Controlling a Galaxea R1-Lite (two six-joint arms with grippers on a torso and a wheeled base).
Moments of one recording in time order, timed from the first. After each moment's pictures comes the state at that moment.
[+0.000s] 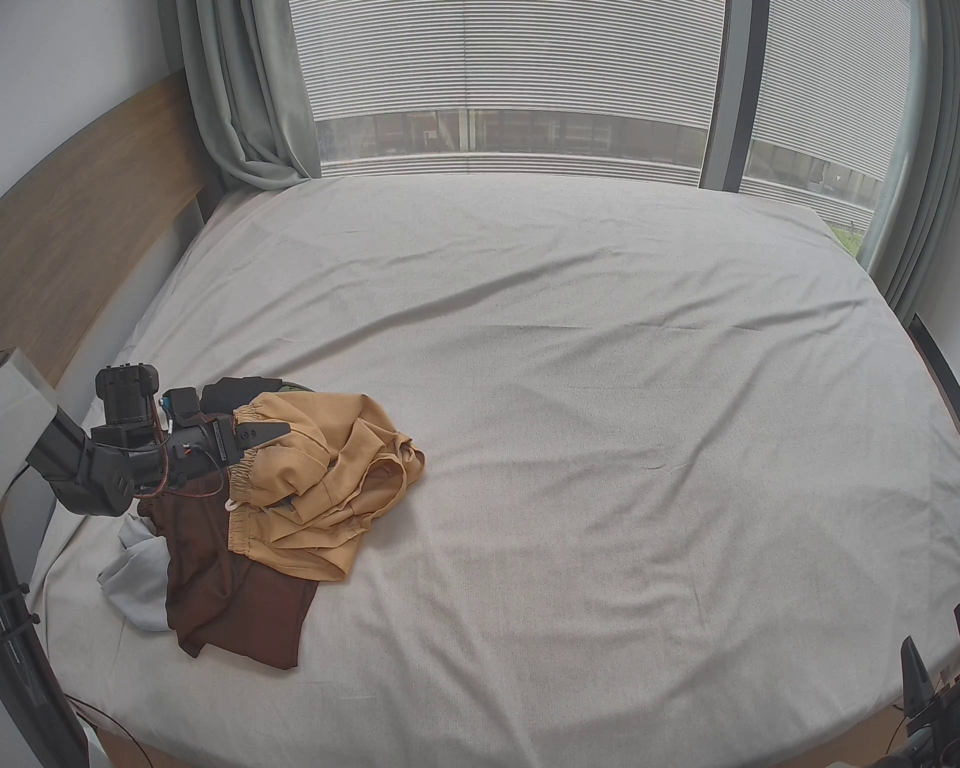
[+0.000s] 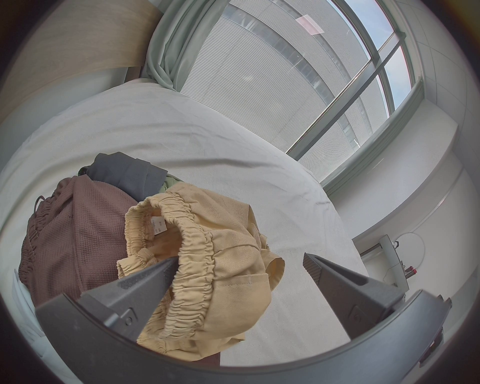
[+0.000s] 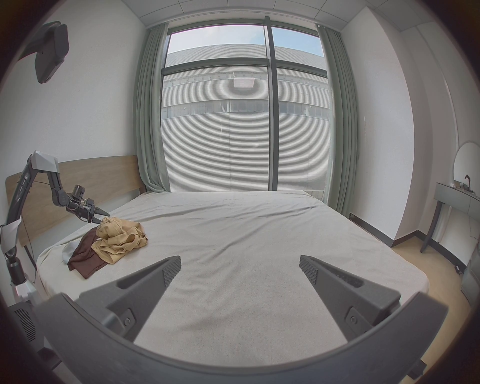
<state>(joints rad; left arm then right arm) 0.12 2.11 -0.97 -0.66 -0.64 -0.25 -0.01 0.02 -0.02 0.00 -0.02 0.01</state>
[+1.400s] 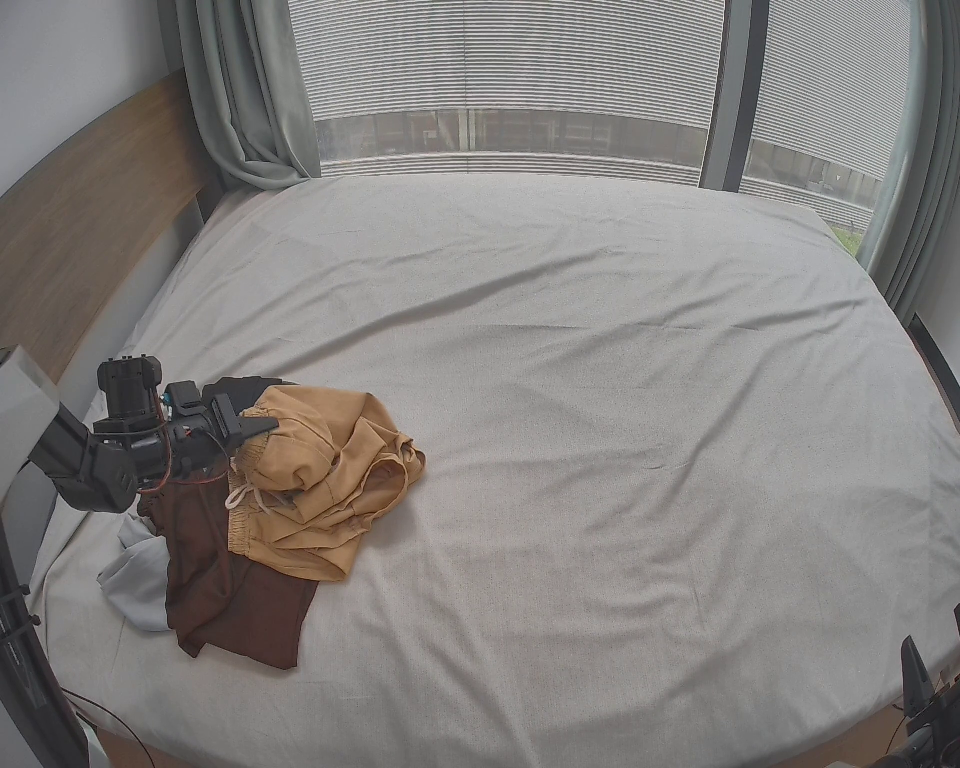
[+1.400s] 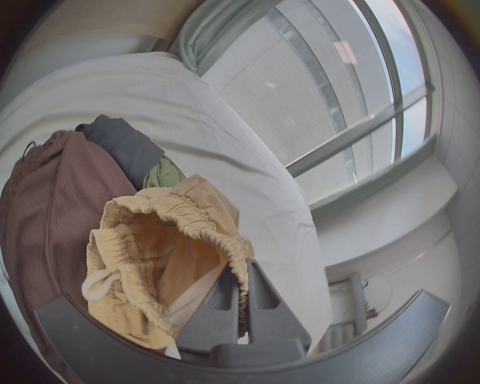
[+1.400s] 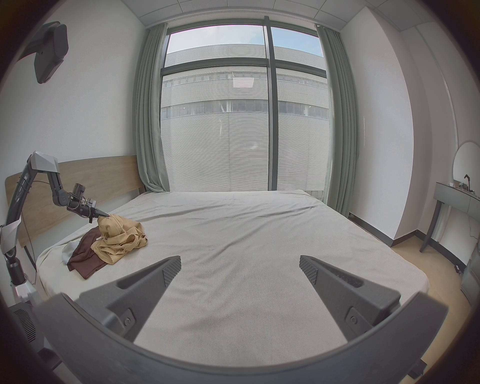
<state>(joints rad) 0.10 2.11 -0.99 -0.70 -0.69 -0.58 -0.01 0.02 -0.02 0.00 -0.02 0.01</state>
